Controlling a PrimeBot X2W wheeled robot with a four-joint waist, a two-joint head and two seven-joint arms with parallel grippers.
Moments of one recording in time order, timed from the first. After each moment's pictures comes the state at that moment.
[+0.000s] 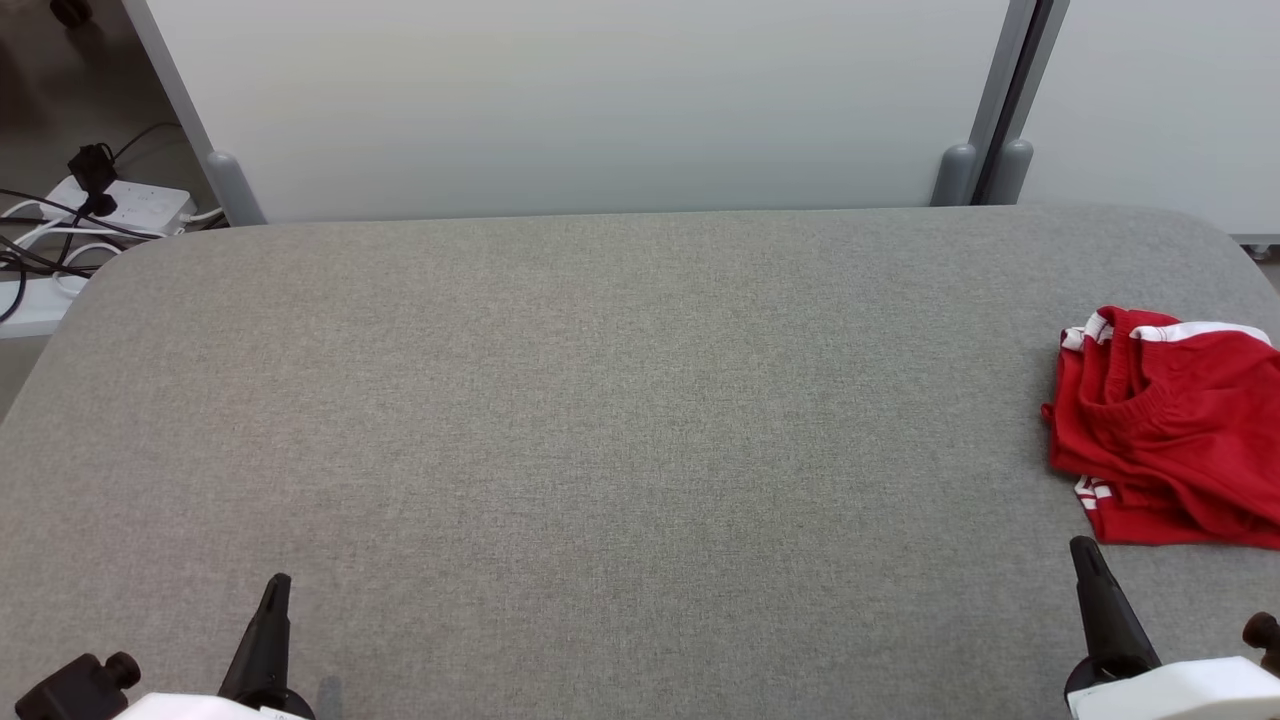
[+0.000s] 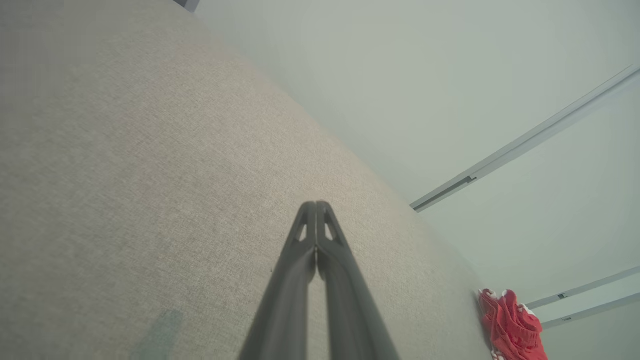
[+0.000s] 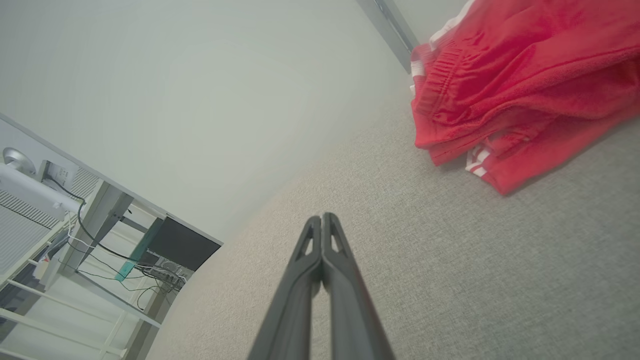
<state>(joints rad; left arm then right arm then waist) 0.11 0.27 -0.13 0.12 -1.10 0.03 -0.09 0.07 -0.05 -0.03 0.14 0.85 0.13 -0.04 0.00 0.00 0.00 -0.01</state>
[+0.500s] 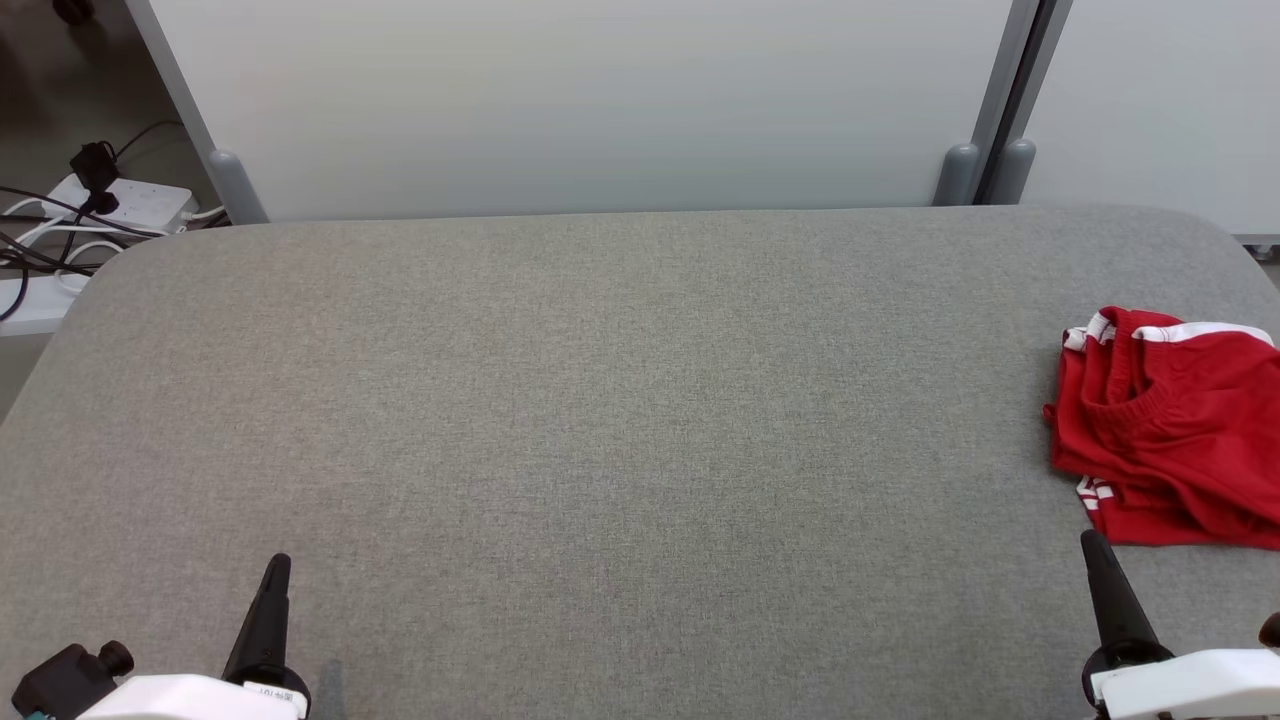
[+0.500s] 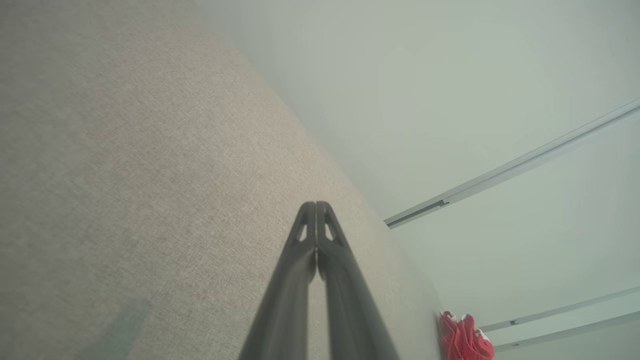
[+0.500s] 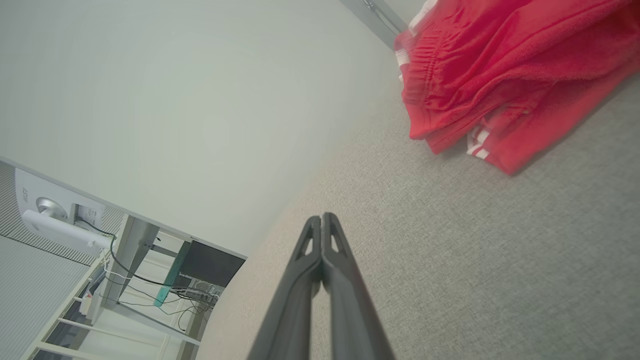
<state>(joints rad) 0.08 0.23 -0.10 0.15 -1.20 0.00 -0.05 0.04 -0.05 -0.05 0.16 1.01 0.13 -0.02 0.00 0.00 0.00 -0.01</state>
